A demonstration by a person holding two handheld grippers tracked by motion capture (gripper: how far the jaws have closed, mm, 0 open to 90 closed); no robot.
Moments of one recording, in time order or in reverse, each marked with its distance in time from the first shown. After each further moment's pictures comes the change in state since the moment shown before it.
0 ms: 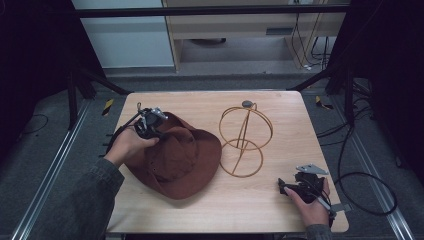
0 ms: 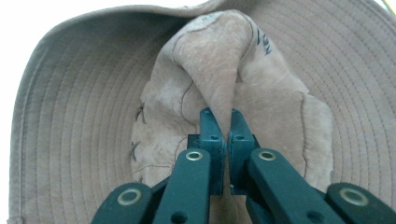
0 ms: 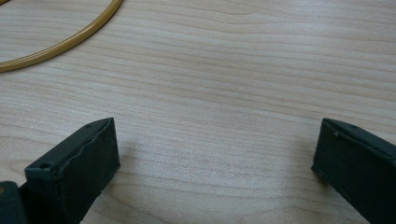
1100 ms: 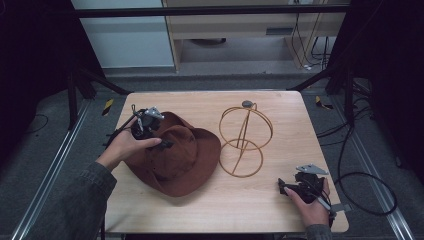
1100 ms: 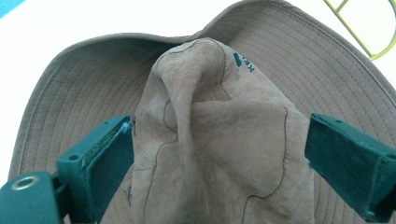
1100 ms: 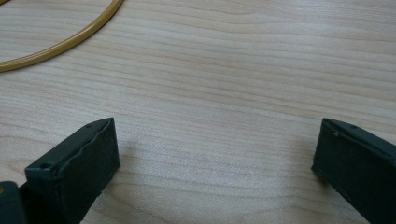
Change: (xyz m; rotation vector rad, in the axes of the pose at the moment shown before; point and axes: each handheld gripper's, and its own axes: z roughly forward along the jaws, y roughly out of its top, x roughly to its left) left arm -0.004 -0.007 -0.004 -0.115 -0.014 -0.040; right arm 0.000 0.000 0.000 0.000 -0.001 0.001
